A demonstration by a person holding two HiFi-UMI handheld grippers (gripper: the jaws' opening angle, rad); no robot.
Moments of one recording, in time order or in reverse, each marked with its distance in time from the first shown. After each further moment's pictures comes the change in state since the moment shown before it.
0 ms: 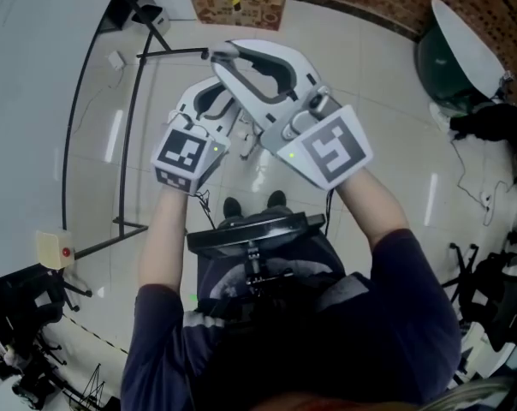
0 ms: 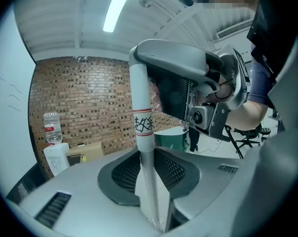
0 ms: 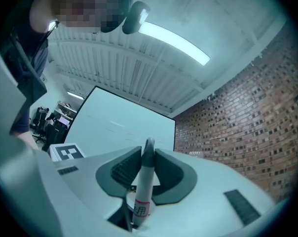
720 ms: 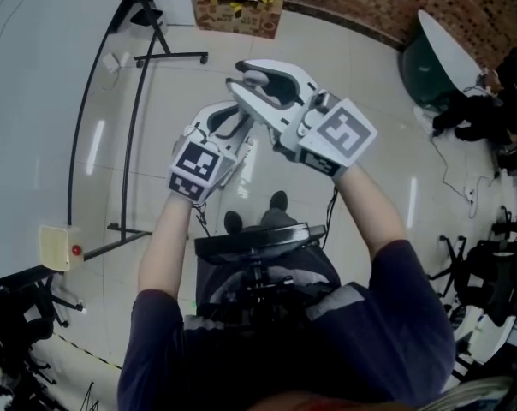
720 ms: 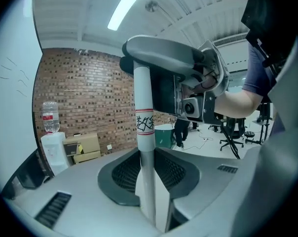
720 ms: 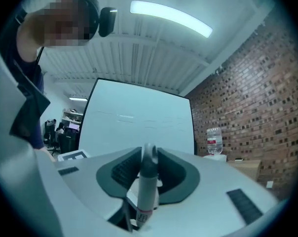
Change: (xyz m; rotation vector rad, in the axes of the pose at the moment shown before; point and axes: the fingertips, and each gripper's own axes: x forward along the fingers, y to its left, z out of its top) left arm -0.116 0.008 -0.075 -0.031 0.044 -0.119; right arm 0.059 0.124 -0.032 0.175 0.168 0.128
